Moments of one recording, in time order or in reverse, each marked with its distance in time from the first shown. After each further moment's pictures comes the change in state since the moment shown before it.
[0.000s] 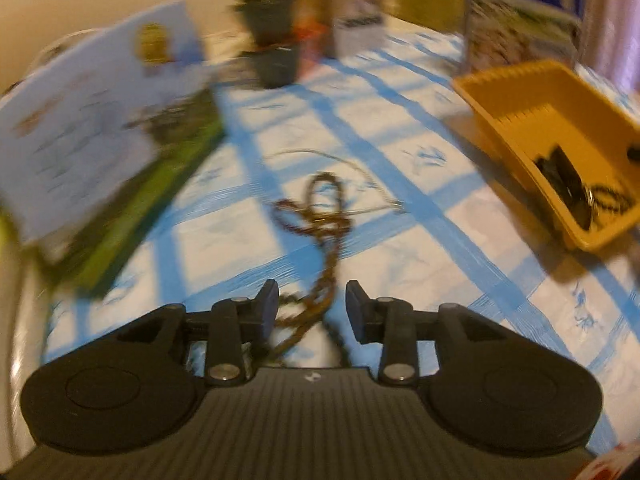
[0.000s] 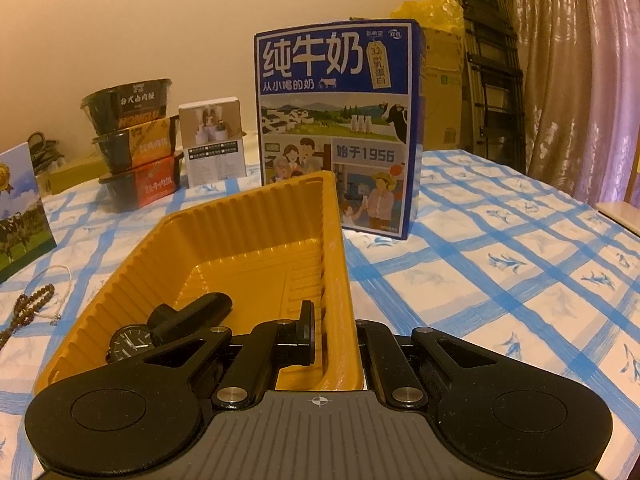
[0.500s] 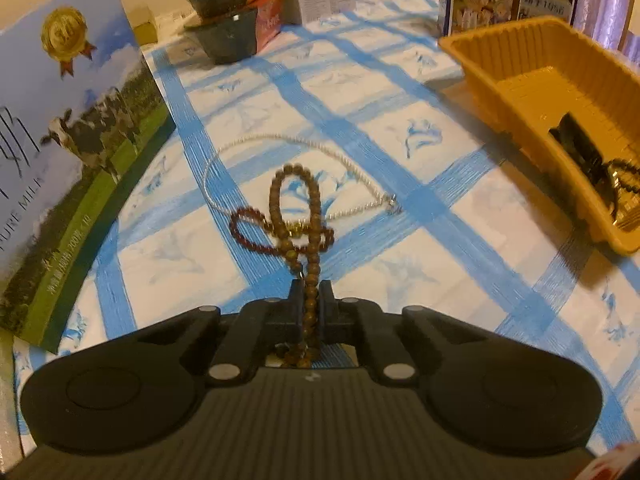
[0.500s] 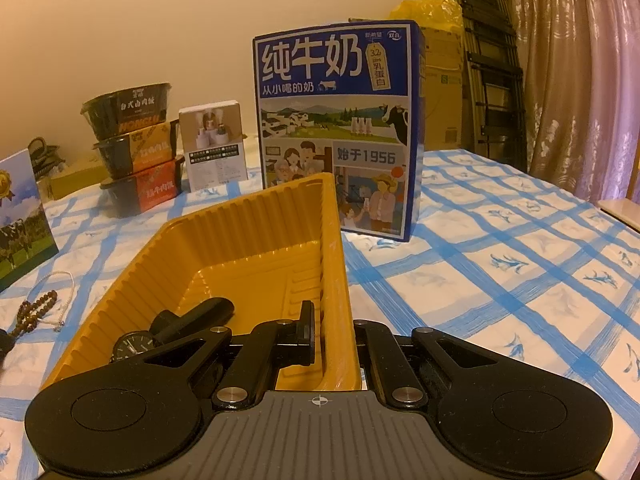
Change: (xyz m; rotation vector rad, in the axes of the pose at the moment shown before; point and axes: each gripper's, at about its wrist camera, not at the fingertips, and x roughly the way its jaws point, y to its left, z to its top) left arm 0.047 -0.003 0.025 0.068 0.078 -0.055; right arm 0.001 0.000 0.002 0.008 -0.004 0.008
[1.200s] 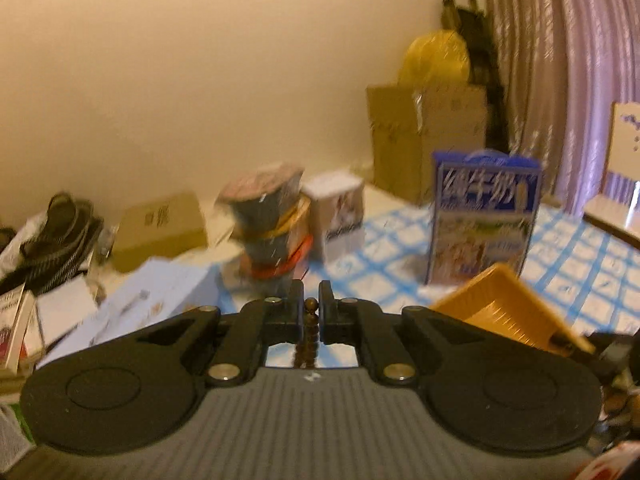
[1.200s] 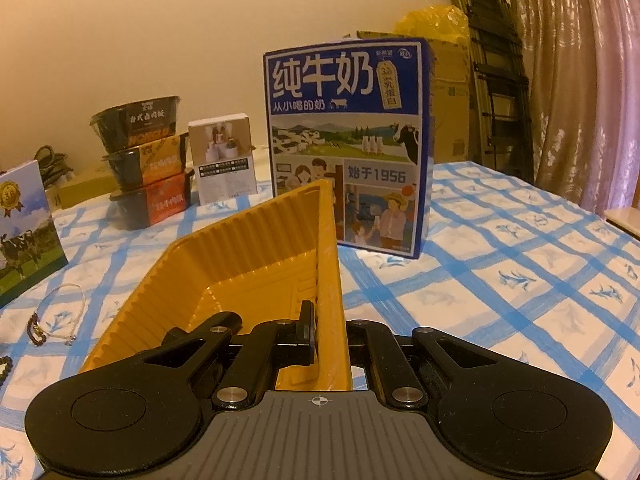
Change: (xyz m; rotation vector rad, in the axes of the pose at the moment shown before) left arm -0.238 0.015 0.109 -0.052 -0.502 0.027; right arm -0.005 0.007 0.012 -0.006 -0.034 0.022
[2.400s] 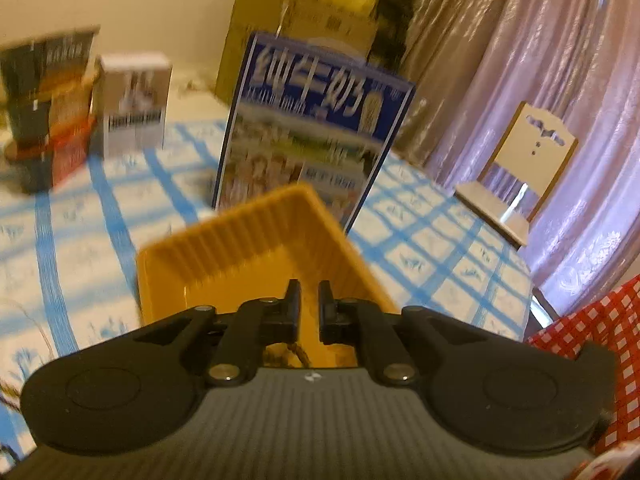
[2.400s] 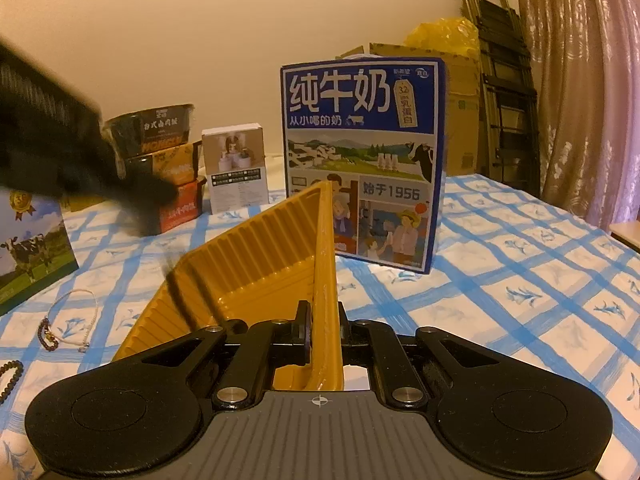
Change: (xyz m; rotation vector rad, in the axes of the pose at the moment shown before) left arm 0.152 -0.171 -0.068 -0.215 0.240 -0.451; right arm -0.007 0.010 0.007 -0.016 -0.018 0.016
